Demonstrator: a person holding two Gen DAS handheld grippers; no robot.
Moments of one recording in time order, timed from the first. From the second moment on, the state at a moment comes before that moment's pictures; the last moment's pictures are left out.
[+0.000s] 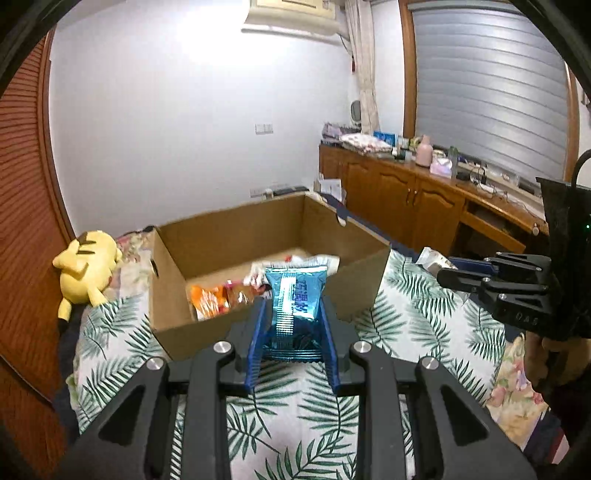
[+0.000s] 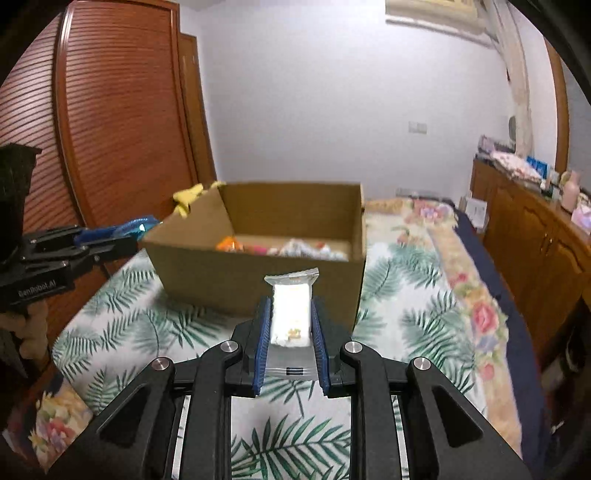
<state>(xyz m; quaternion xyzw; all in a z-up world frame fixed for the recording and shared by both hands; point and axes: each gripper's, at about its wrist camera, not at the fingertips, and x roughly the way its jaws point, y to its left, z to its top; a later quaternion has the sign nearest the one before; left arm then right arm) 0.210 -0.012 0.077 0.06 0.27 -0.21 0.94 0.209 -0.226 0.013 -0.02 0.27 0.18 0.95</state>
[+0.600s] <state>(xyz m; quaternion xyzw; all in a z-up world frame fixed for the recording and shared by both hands) 0.256 0.011 0.104 0.02 0.24 -0.18 0.95 0.251 -0.201 0.073 -0.05 0.23 0.20 0.95</state>
